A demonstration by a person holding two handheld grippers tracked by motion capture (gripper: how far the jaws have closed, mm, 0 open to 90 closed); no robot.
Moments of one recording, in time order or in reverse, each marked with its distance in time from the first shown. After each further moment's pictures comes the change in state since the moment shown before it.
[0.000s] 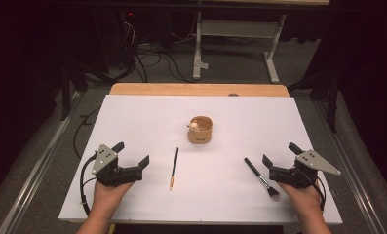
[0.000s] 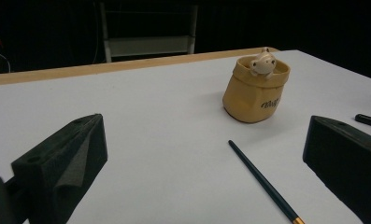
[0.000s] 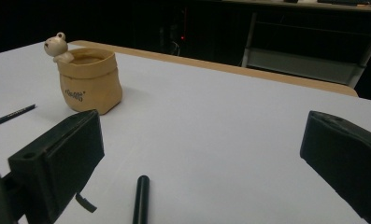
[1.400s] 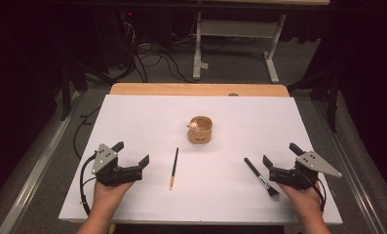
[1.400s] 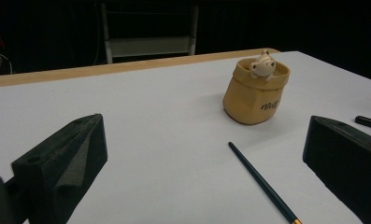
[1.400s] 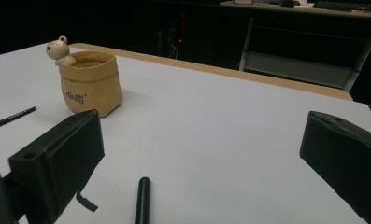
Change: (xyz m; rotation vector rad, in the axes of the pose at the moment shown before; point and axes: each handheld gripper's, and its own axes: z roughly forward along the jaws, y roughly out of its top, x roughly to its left) left arm -0.001 0.002 -0.001 0.001 0.006 0.004; right arm 0.003 0.001 -0.004 -0.014 -0.008 -0.006
